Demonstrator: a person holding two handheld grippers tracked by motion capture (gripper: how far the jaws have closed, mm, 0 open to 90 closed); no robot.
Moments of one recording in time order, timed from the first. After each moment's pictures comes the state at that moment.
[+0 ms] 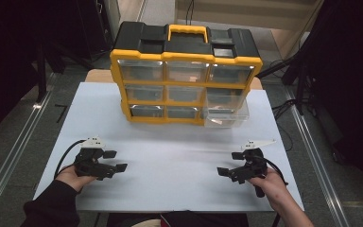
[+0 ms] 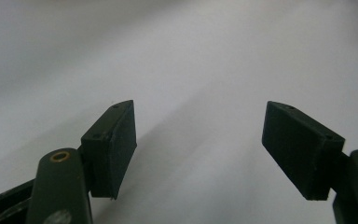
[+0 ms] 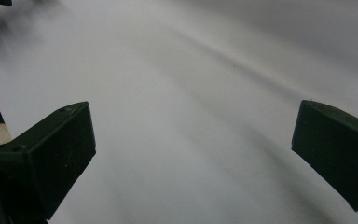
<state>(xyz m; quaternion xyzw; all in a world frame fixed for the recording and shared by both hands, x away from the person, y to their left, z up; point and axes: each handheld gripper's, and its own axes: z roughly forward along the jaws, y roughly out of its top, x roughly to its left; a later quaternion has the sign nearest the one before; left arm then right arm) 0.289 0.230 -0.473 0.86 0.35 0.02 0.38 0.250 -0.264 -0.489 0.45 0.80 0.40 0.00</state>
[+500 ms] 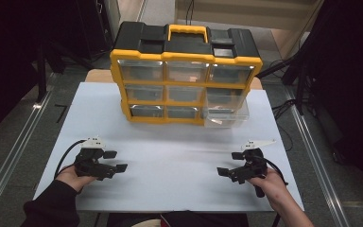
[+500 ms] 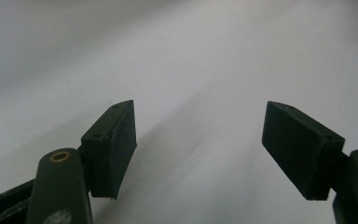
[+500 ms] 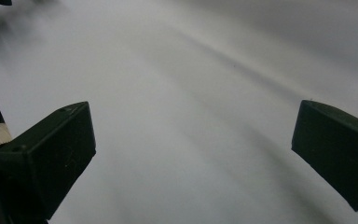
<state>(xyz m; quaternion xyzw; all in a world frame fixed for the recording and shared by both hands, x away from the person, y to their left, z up) 0.289 0.230 -0.474 0.86 0.35 0.01 0.38 0.250 -0.264 -0.489 0.45 0.80 0.40 0.00</state>
